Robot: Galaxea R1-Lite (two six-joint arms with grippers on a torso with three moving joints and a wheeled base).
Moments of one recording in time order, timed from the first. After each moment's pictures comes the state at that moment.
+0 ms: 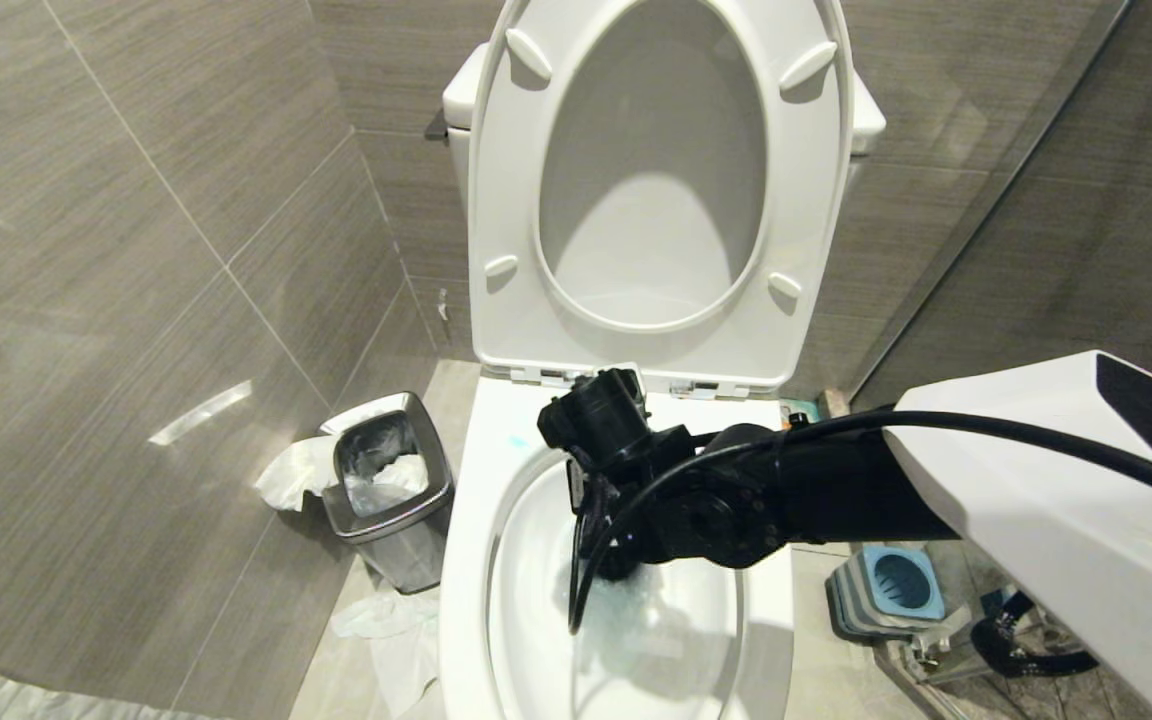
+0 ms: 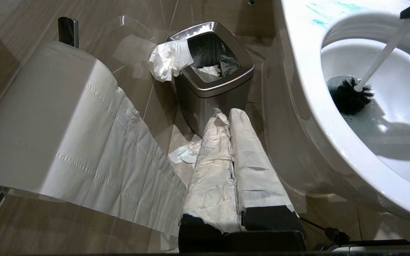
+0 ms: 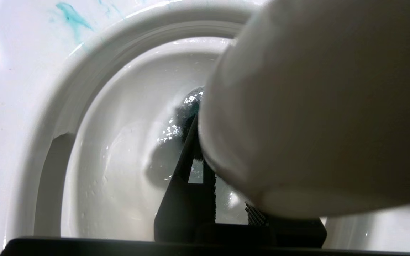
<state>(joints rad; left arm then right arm) 0.00 0.00 0.00 0.01 0.00 0.00 0.83 2.27 -1.62 0.04 -0.65 0.40</state>
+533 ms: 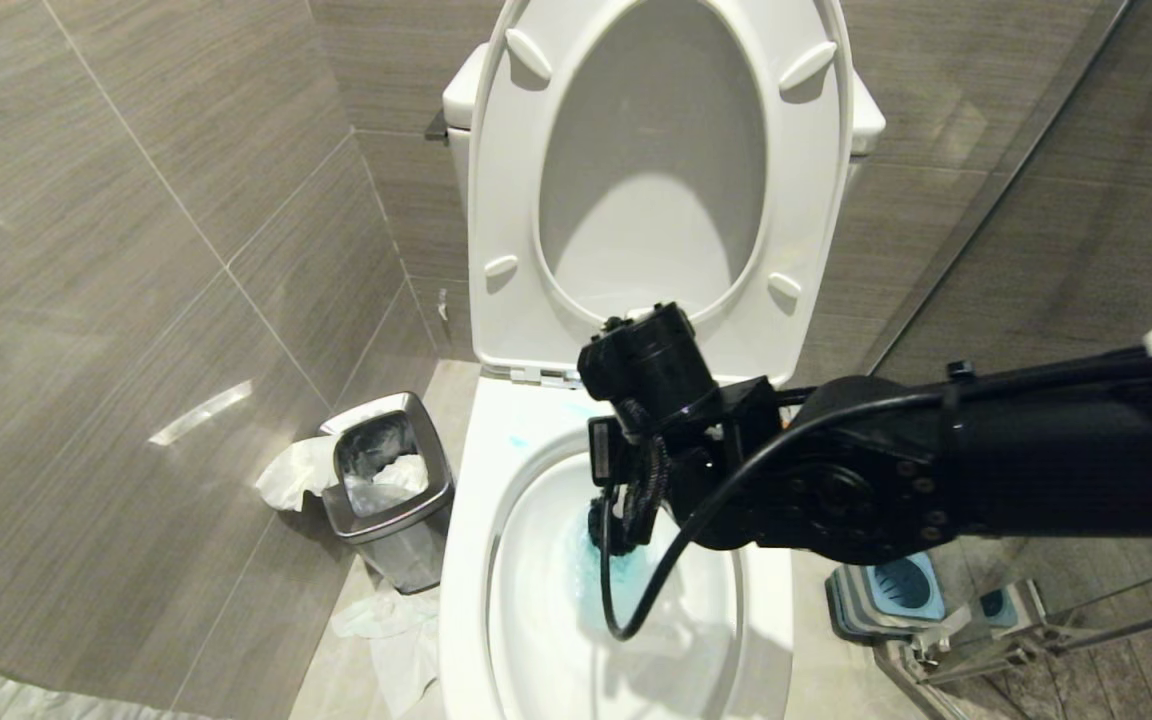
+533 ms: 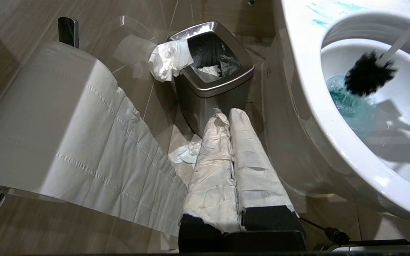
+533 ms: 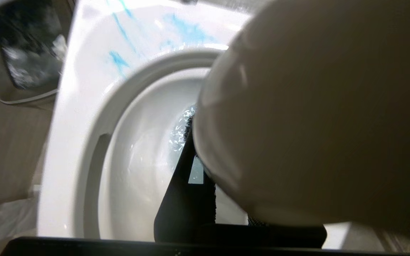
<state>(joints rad) 0.00 0.00 0.00 0.01 0.00 0.00 0.86 2.03 -1.50 0.05 -0.66 0.39</state>
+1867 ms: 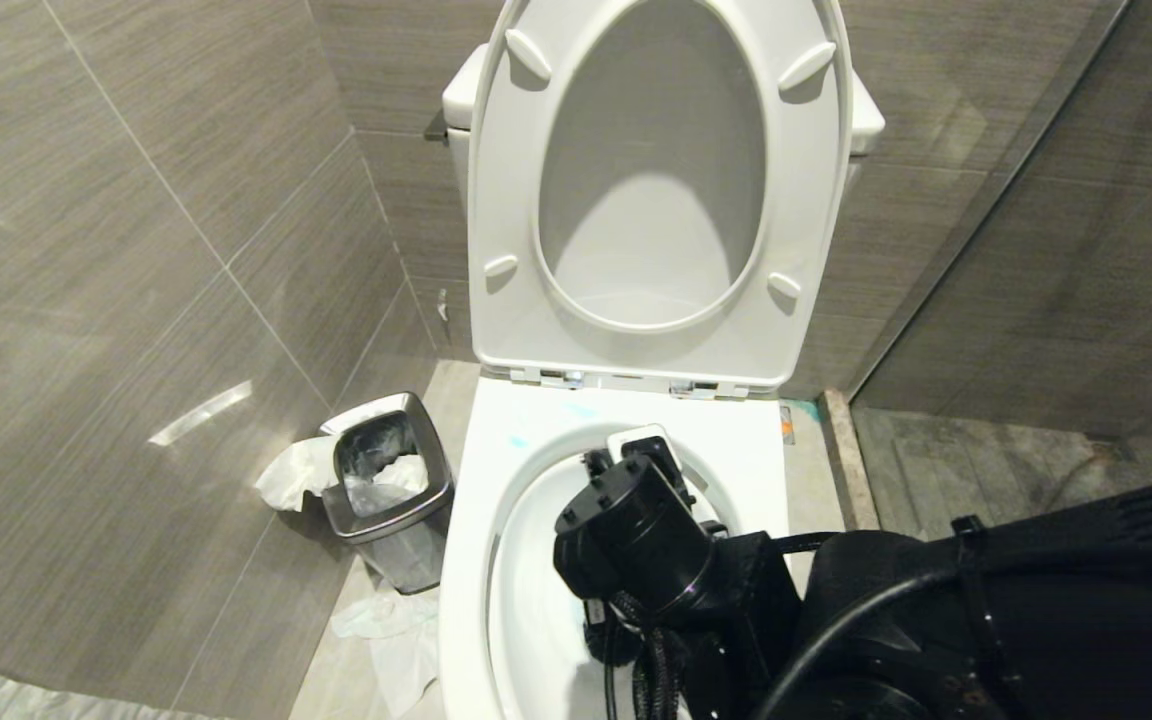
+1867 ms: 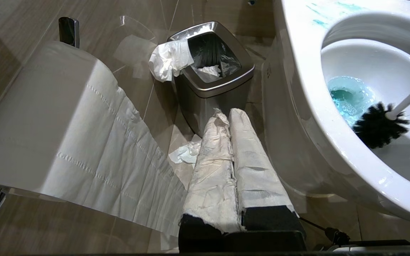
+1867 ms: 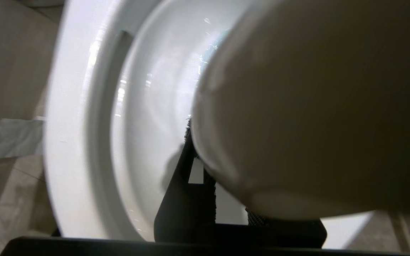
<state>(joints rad) 0.00 0.00 0.00 0.01 -0.01 0.00 1.02 2.00 -1.20 -0.07 -0.67 0.47</state>
